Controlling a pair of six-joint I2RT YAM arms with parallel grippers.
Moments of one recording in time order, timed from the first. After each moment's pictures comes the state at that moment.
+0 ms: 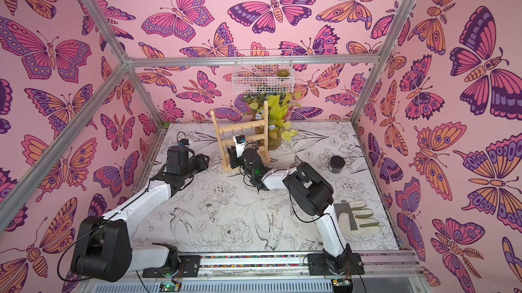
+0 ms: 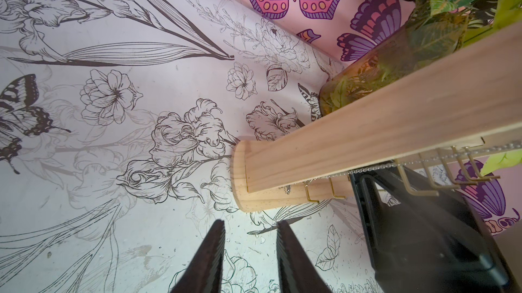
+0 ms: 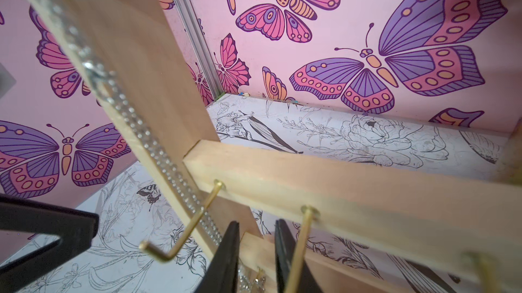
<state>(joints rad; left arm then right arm) -0.17 1.33 0.78 -0.06 0.12 -0.54 0.79 2.14 1.26 0.76 0.06 0.26</state>
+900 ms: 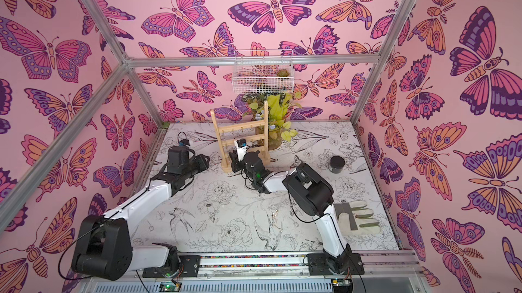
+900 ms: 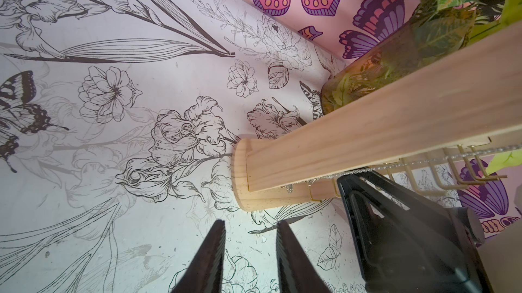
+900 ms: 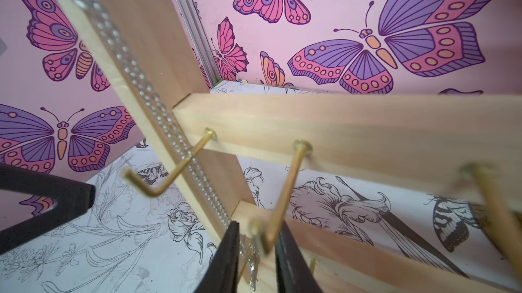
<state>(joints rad) -0.18 1.34 0.79 -0.06 0.12 -0.54 0.79 2.14 1.20 0.79 0.06 0.26</state>
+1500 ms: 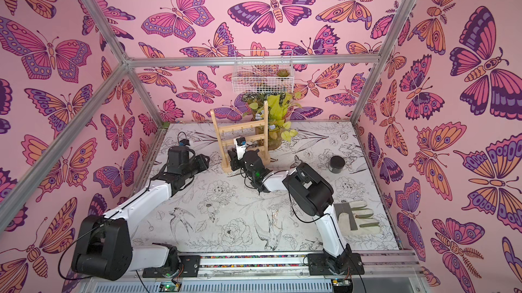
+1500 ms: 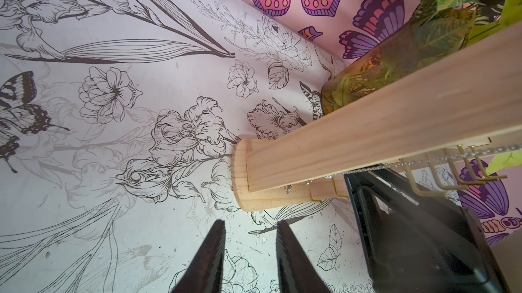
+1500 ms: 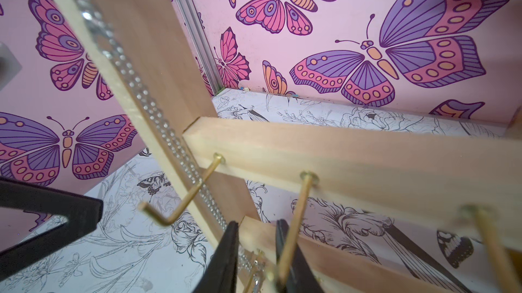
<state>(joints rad) -0.18 1.34 0.78 -0.06 0.11 -0.54 0.79 2.14 1.22 0.79 0.06 0.26</state>
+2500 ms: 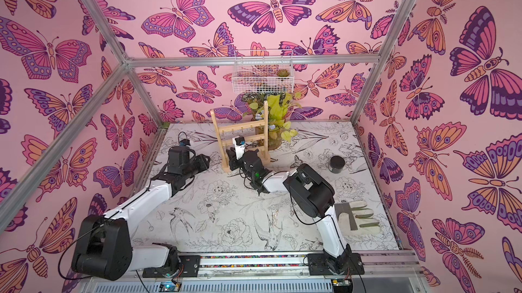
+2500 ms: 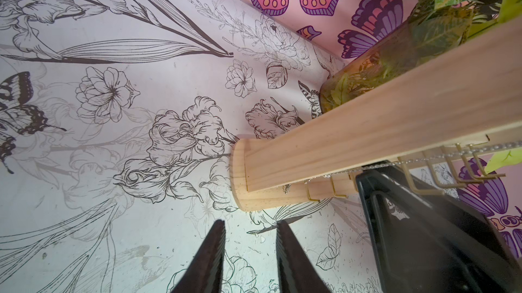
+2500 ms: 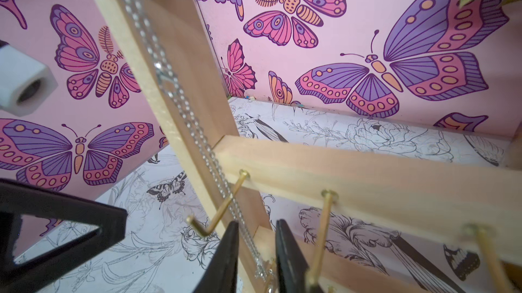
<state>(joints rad) -0.18 1.34 0.78 -0.06 0.11 -0.54 0.81 2.12 1.23 0.81 0.07 0.26</state>
